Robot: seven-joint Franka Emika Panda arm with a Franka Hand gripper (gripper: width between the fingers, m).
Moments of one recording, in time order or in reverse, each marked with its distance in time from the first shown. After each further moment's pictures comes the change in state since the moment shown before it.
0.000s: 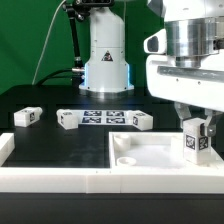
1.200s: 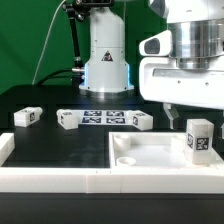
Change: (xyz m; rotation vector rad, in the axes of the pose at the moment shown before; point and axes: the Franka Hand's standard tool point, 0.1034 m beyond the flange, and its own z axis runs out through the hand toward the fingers) arm -0.005 0.002 0.003 -0.017 0.003 -0.556
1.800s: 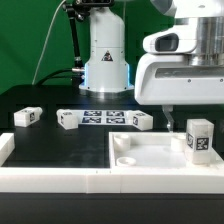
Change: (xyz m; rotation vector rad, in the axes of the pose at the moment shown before) arm 0.003 -0.002 -0.004 -0.052 0.031 -0.582
